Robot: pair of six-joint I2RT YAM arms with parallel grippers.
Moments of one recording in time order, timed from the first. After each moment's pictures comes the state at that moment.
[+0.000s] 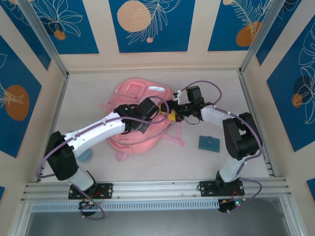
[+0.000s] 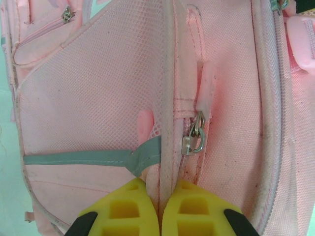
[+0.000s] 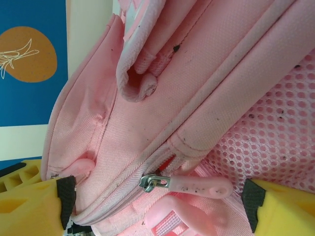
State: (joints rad) left arm -0.87 1.57 1.35 -0.93 -0.42 -0.19; right arm 0.34 1.74 1.03 -0.07 -0.92 0.69
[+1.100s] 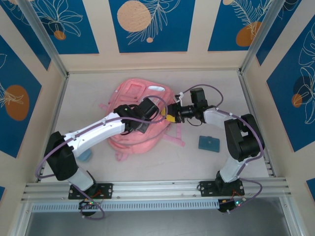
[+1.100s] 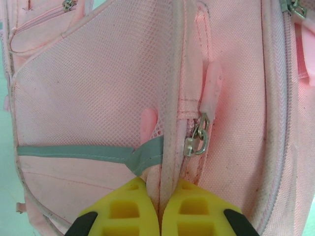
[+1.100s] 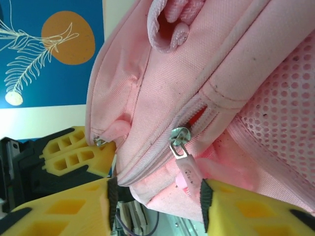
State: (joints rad) left arm -0.87 1.56 1.34 -0.94 -0.42 -0.26; right arm 0.31 1.71 0.95 0.01 -1.12 0.79
